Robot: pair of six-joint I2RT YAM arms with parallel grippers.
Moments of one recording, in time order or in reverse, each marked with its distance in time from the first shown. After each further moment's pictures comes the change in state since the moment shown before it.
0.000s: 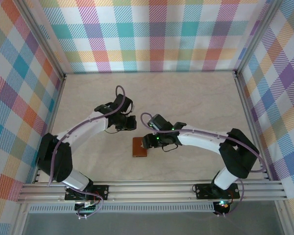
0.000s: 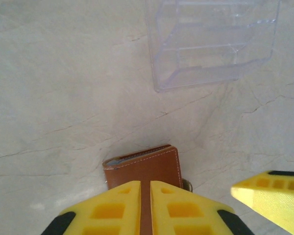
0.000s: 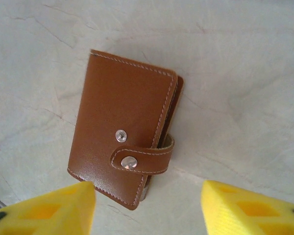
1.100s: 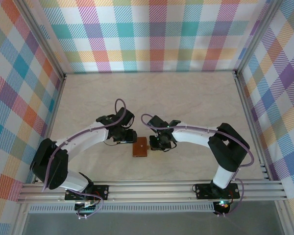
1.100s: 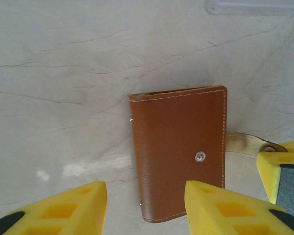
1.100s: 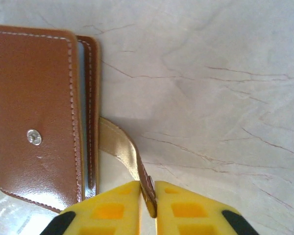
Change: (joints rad) left arm -0.102 -0.042 -0.158 -0.010 -0.055 -0.127; right arm -0.035 0.096 0.028 -0.124 -0.006 0.088
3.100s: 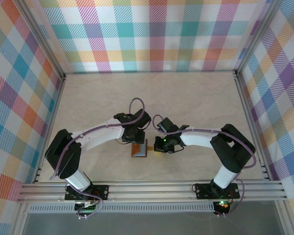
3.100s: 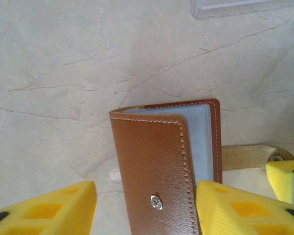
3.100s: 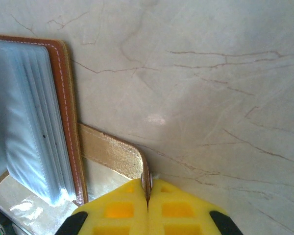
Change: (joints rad) left arm -0.161 0.147 0.181 -0.152 -0.246 -0.035; right arm -0.097 -0.048 -0.201 0.256 -0.180 0.063
